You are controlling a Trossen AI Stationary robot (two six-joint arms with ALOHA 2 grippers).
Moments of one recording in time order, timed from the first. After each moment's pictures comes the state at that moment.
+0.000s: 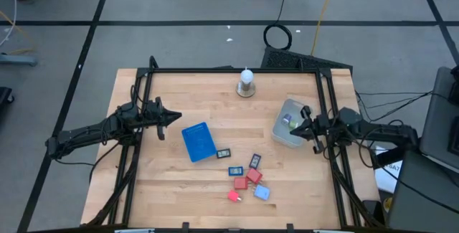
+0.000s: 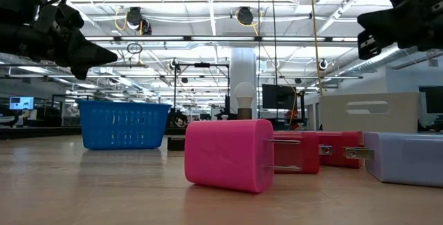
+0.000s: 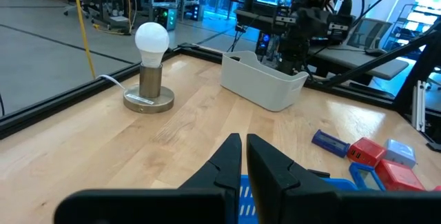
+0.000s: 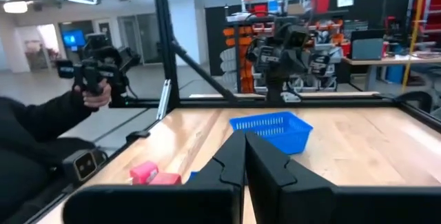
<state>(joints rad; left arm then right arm) 0.32 0.12 0.02 0.01 0.13 -0.17 -0.10 0.04 0.02 0.13 -0.32 0.10</state>
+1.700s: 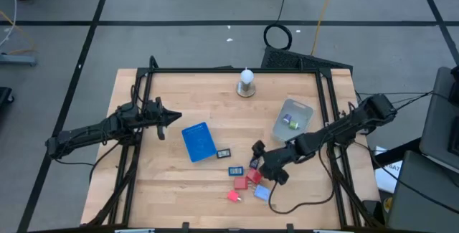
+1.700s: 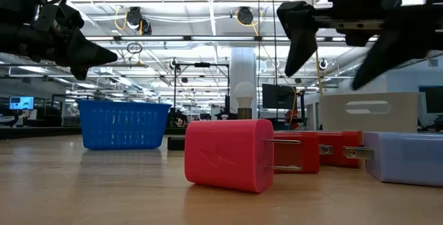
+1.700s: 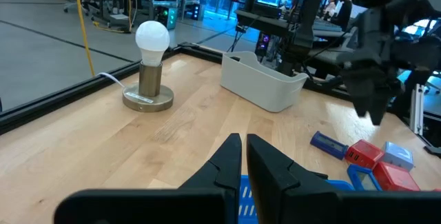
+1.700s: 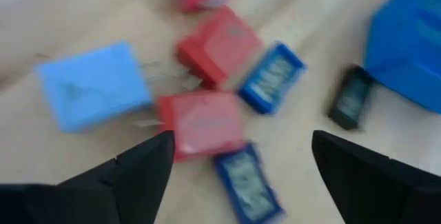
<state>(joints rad) 0.32 0.12 0.02 0.01 0.13 -0.19 0.39 1.54 0.90 -0.23 0.03 -0.44</state>
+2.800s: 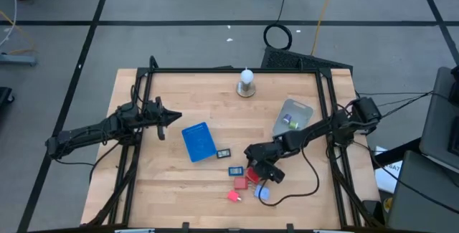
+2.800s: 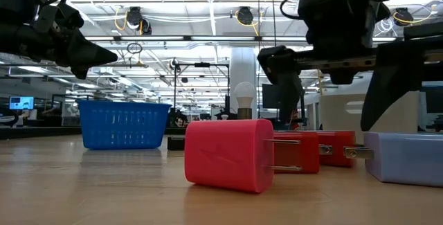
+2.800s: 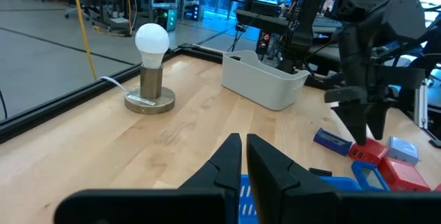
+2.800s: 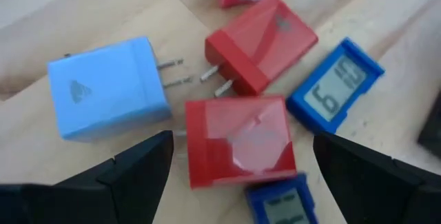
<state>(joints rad) 0.32 0.12 0.02 0.01 0.13 -0.15 0.28 1.71 0.90 -0.11 -0.29 -0.50</state>
